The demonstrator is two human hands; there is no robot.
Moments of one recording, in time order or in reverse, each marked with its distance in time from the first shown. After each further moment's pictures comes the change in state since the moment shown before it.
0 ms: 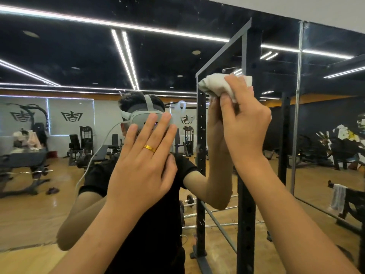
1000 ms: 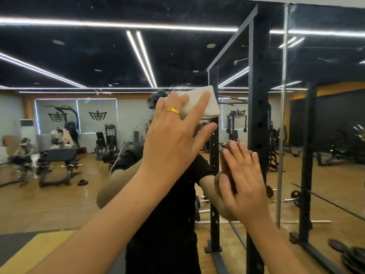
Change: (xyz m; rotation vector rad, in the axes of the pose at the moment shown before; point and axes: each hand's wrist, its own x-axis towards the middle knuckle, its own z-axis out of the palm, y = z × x) left_hand 0.079 0.090 0.007 -0.018 0.046 -0.108; right_hand -0.136 0.080 -0.066 -0.015 -0.339 -0.137
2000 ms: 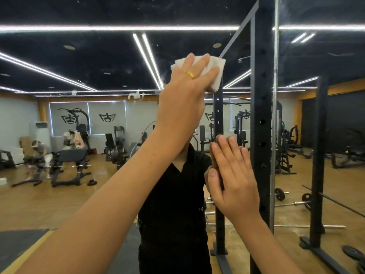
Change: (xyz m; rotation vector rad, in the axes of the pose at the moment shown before) left_hand 0.057 0.022 0.037 -0.060 0.098 0.071; right_hand -0.004 0.004 0.006 -0.025 0.083 -0.029
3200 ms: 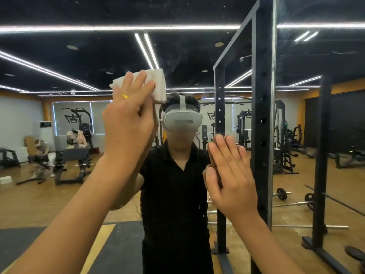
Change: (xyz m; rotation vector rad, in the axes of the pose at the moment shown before) left_hand -0.058 -0.047 -0.048 -0.038 0.056 -0.274; right_hand -0.001 0.003 0.000 0.040 0.018 -0.006
